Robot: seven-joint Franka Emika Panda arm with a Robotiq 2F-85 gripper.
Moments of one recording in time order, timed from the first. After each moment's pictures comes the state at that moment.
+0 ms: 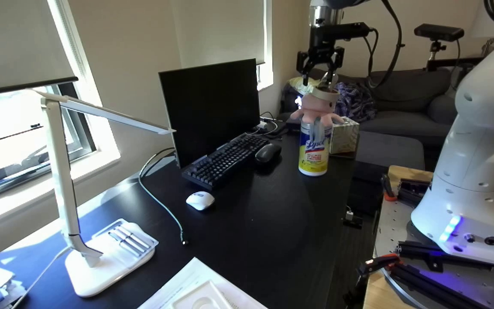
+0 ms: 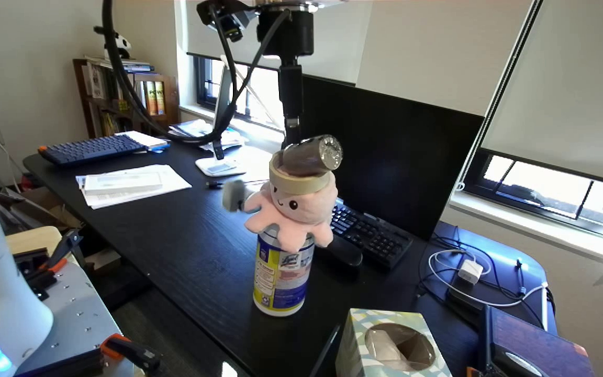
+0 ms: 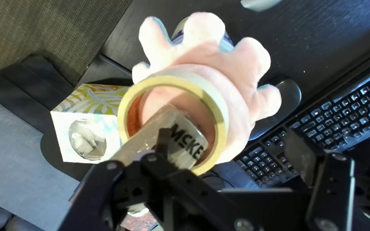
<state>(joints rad) -0.31 -0.50 -0.06 -2.54 -0.17 2.18 0.53</state>
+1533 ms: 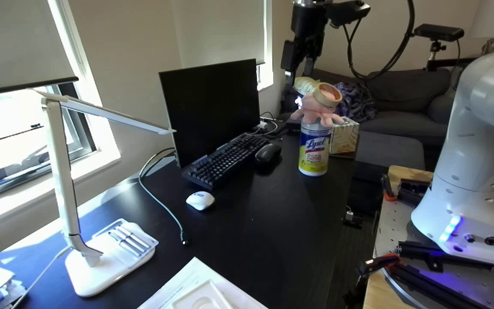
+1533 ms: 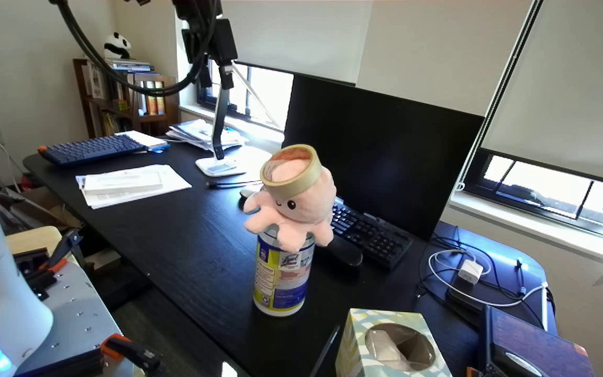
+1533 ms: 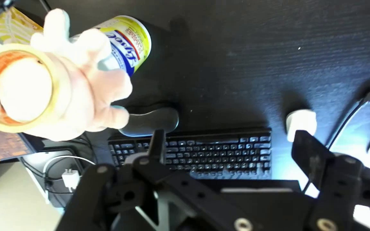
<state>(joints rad) 0.02 -0.71 0.11 -2.60 -0.12 2.06 0.32</state>
